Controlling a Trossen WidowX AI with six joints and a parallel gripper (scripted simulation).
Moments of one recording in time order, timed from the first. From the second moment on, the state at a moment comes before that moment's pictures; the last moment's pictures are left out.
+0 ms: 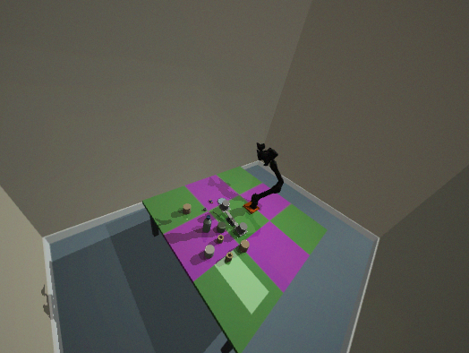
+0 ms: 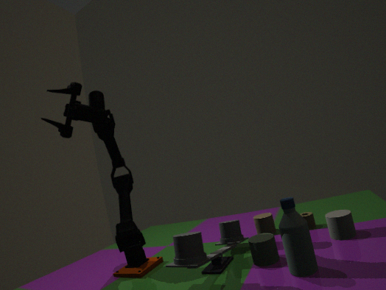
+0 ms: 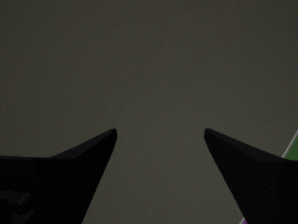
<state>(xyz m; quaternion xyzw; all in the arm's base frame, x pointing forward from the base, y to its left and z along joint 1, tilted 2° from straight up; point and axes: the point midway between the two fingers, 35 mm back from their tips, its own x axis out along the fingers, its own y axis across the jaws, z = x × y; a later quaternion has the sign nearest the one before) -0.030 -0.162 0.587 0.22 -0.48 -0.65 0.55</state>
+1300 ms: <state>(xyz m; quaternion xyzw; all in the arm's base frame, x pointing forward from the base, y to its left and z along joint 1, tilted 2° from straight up) 0.168 -0.152 0.429 0.22 0.00 -0.45 0.86</state>
